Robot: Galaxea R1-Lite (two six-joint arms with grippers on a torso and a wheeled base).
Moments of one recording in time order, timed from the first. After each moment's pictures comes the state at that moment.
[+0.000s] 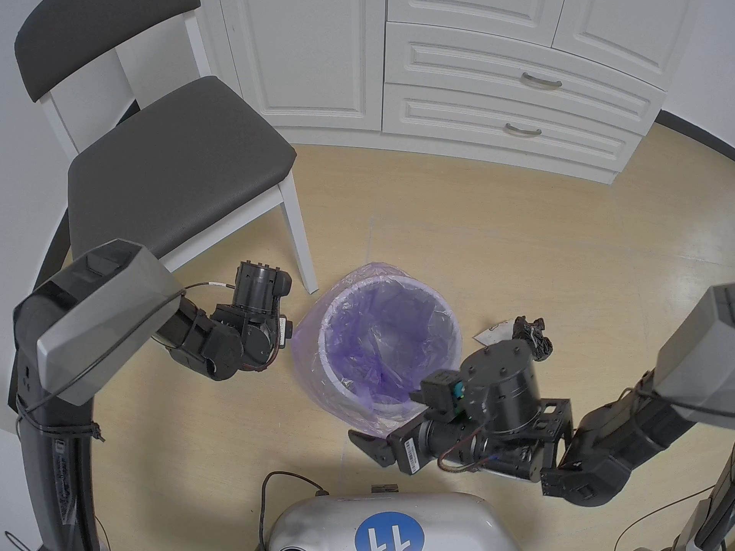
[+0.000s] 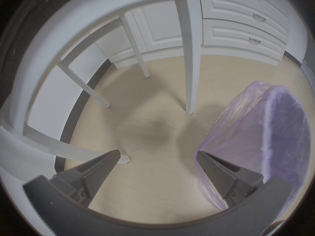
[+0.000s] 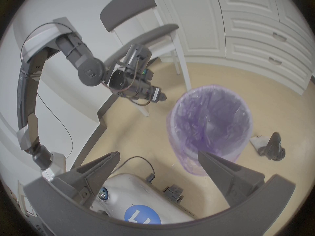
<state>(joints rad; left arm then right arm) -0.39 2.33 -1.23 -0.46 0.57 -0.14 0.86 2.01 -0.70 -0.85 -0.07 0.14</state>
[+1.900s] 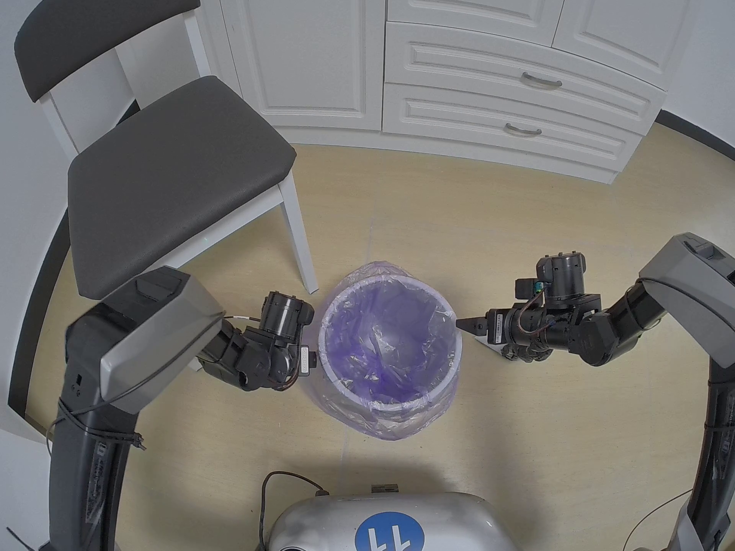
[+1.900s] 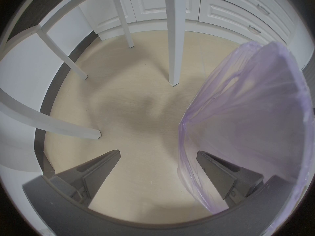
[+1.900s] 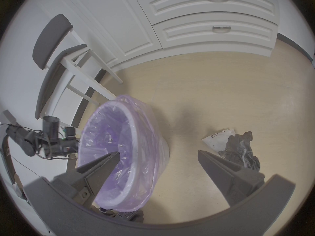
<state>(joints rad) -0.40 2.52 -1.39 -0.32 0.39 -0.30 0.28 2.24 -1.12 -0.60 0.20 0.18</state>
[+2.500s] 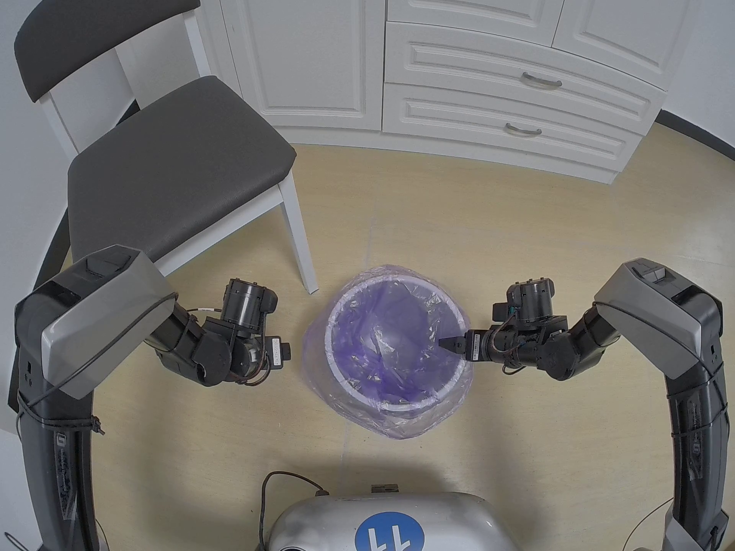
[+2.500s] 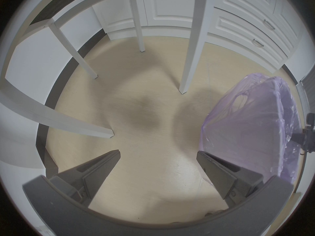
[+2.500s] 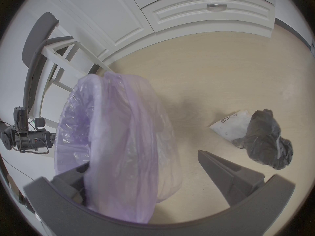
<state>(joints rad) -0.34 2.34 -1.18 -0.38 0.34 -0.31 0.29 2.46 -1.28 -0.61 0.20 0.25</state>
